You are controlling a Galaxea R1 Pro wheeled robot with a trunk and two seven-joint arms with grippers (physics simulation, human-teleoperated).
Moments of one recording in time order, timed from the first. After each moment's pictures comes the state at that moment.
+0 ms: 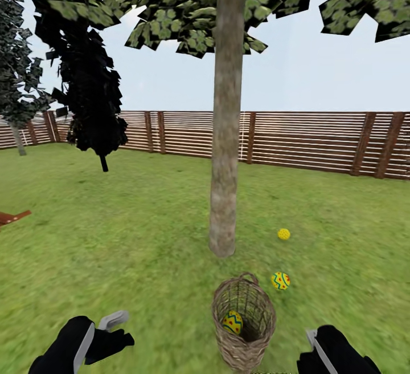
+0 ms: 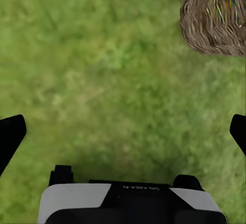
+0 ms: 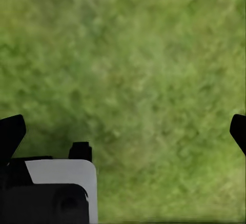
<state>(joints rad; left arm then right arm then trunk) -0.43 0.08 0.31 -0.68 -0.05 0.85 -0.26 -0.41 -0.17 0.03 -0.61 0.05 0.82 0.08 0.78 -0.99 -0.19</state>
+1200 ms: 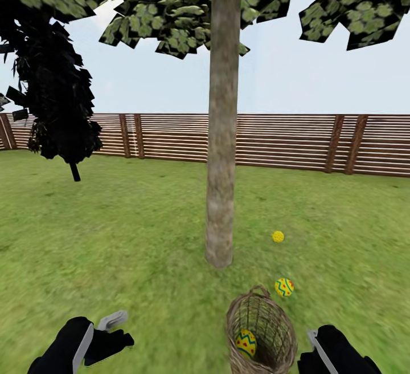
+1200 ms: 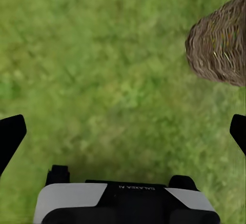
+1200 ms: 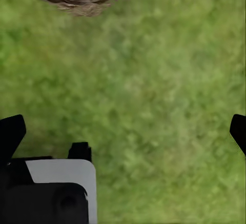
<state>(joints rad) -0.43 0.08 0.32 -0.67 -0.05 0.85 -0.26 -0.41 -0.17 0.03 -0.61 0.05 0.82 0.08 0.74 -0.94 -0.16</state>
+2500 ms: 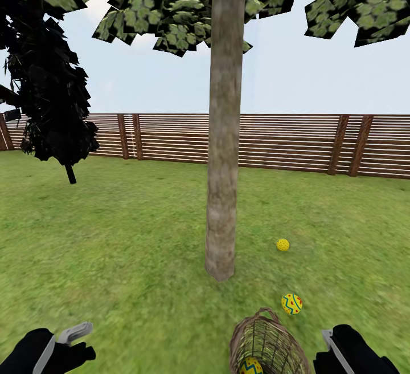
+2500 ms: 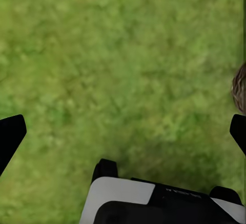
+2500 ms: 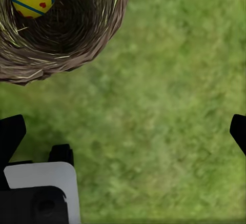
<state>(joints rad) -0.43 0.26 0.33 -0.55 -0.04 0.78 -0.27 -0.41 -0.24 0.03 -0.61 0.04 0.82 0.08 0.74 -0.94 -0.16</state>
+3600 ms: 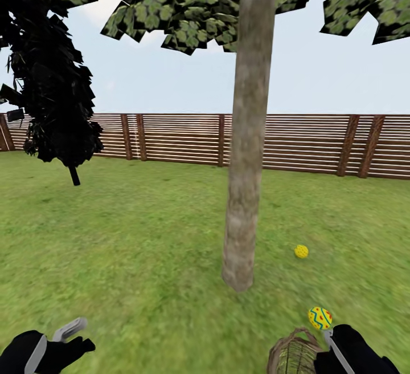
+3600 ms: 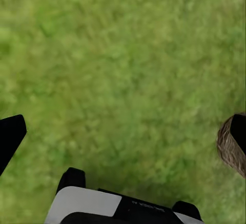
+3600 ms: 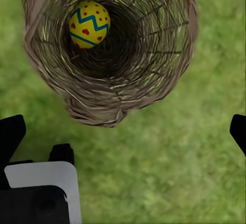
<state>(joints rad) -0.43 0.26 0.43 -0.56 0.04 0.78 -0.27 -0.41 -0.24 0.03 -0.61 0.04 0.82 0.08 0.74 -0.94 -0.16</state>
